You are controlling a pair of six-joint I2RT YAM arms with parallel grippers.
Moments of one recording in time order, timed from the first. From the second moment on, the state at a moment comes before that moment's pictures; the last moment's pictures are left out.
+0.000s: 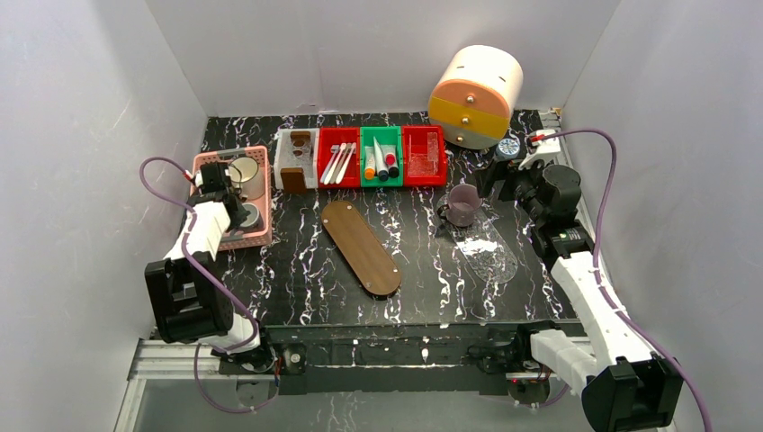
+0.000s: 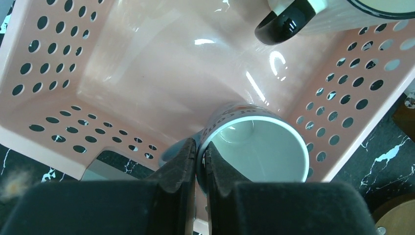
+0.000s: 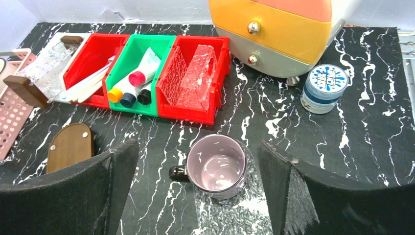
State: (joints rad) left arm 0.21 1.46 0.96 -0.50 -0.25 -0.39; right arm 0.18 0.94 0.79 0.00 -0.17 0.18
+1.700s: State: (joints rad) left arm -0.36 1.08 0.91 -0.59 -0.26 -0.91; right arm 0.92 1.29 1.11 -0.25 0.15 0.34
